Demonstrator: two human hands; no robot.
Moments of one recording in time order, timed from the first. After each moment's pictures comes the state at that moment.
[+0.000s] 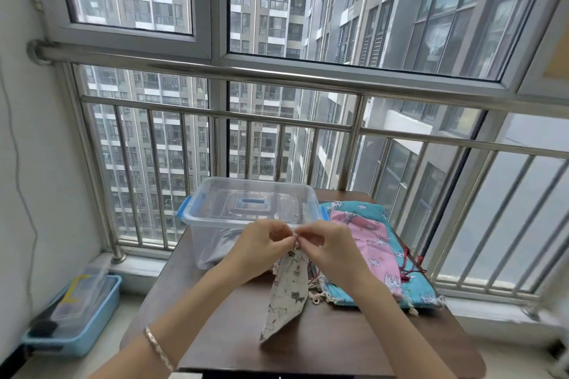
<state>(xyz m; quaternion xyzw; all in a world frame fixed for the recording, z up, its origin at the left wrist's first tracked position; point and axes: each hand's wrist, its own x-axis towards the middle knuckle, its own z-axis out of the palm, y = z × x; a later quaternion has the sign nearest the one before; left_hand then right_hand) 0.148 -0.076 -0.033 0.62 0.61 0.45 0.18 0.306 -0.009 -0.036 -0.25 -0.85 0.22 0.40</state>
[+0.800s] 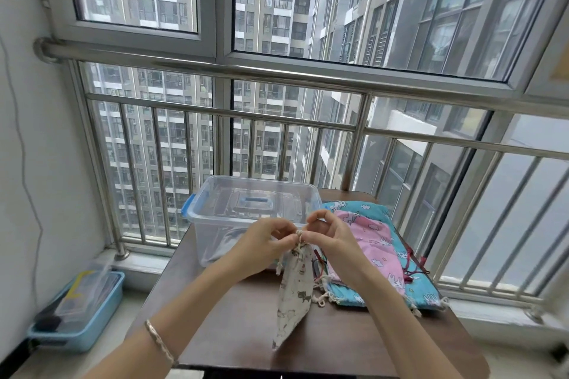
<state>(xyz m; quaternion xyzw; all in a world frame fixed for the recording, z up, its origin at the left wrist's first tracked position) 0.140 -0.069 -0.037 0.65 0.58 0.44 0.22 0.304 0.002 -0.039 -0.21 -0.66 0.62 0.38</state>
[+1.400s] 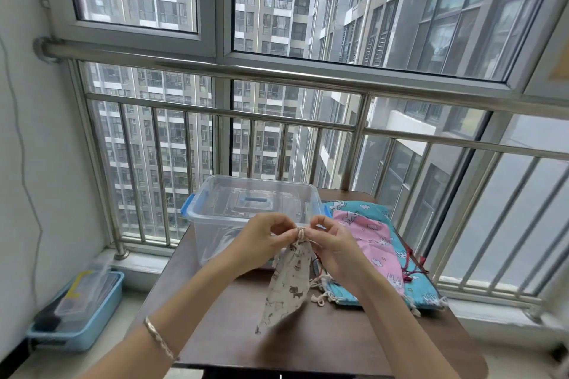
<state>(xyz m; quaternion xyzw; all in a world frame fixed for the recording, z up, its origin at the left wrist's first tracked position) 0.138 -0.067 -0.032 0.65 0.57 0.46 0.20 0.303 0.000 -0.039 -0.19 -0.53 0.74 0.37</state>
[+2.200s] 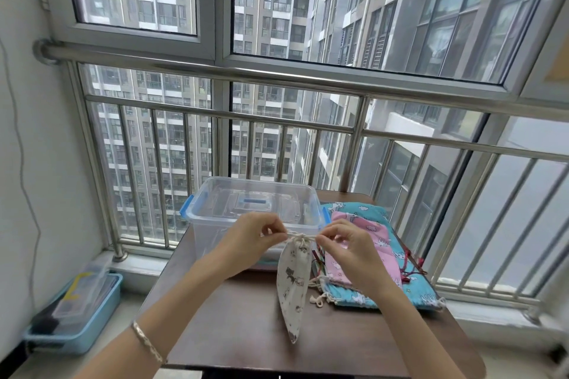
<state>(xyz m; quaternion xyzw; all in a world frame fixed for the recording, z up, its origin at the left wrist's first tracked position) 0.128 -0.079 -0.026 0.66 0.63 0.41 0.10 0.334 0.005 -0.044 -0.29 -0.81 0.29 0.41</state>
